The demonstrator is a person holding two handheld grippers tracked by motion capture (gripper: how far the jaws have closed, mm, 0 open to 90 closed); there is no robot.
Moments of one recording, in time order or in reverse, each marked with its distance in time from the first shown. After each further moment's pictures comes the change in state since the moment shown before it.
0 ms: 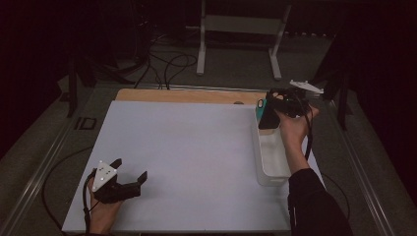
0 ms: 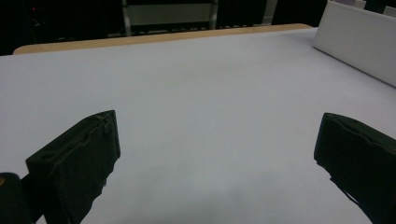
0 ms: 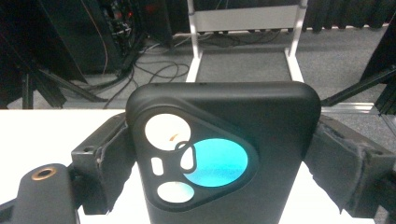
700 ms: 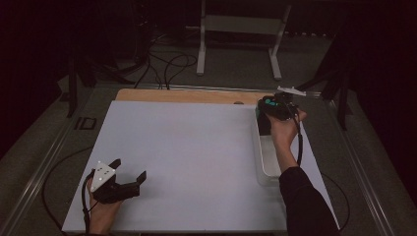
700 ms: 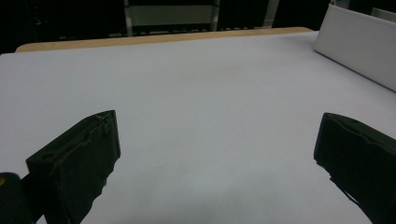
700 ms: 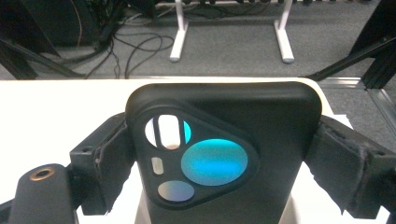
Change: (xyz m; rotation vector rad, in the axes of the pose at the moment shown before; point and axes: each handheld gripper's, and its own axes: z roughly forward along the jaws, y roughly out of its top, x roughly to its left) left arm 0.002 -0.001 -0.001 -0.006 0.003 -0.017; right arm 0.005 -0.028 0.046 0.107 -0.070 -0.022
